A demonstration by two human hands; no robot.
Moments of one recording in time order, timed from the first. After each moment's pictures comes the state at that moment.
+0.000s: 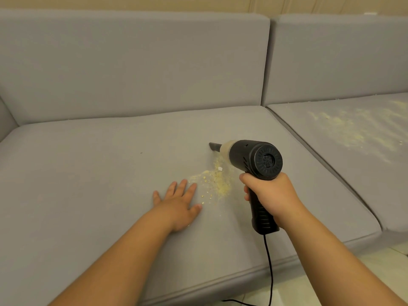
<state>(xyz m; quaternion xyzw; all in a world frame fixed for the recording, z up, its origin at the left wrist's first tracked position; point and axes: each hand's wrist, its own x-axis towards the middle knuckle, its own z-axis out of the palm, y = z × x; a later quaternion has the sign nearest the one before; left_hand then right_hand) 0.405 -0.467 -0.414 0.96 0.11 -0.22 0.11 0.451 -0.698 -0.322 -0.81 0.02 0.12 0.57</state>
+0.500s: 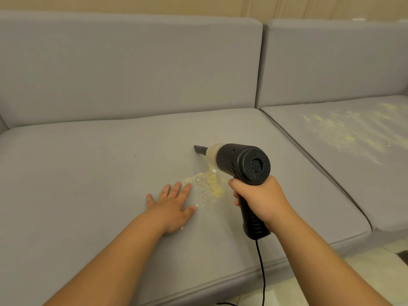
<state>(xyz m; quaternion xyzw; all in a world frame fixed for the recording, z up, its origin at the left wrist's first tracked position) 0.406 -0.465 -0.415 0.96 0.11 -0.21 0.12 0.442 -0.695 -0.317 -0.82 -0.02 0.12 0.55</state>
